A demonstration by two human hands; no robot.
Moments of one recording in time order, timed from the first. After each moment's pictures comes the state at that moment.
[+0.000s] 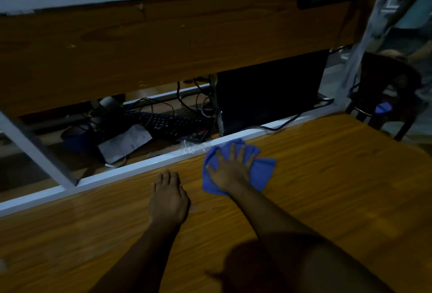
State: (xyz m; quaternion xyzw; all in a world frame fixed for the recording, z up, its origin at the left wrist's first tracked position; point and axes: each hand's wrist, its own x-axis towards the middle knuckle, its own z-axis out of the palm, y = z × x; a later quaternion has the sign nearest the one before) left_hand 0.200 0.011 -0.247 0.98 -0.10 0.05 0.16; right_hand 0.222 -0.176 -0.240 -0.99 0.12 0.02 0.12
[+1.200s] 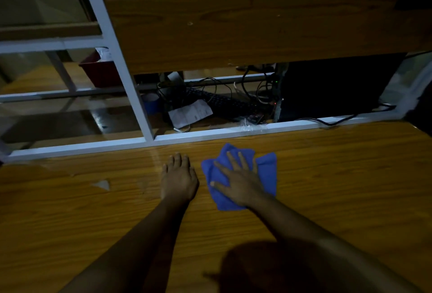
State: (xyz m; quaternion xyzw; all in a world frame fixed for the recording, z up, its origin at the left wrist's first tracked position) left_hand 0.166 0.143 -0.246 0.99 -0.02 0.05 0.14; right_hand 0.142 -0.054 -0.244 -0.99 -0.11 0.05 0.10
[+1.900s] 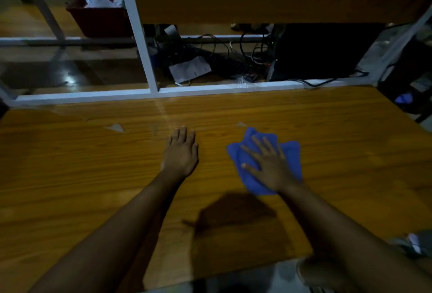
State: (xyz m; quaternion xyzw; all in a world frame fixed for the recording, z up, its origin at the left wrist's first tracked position) left_hand 0.066 0.174 -0.245 0.98 -0.12 0.00 0.14; right_hand -0.003 -0.100 -0.235 -1.00 -0.06 0.03 0.07
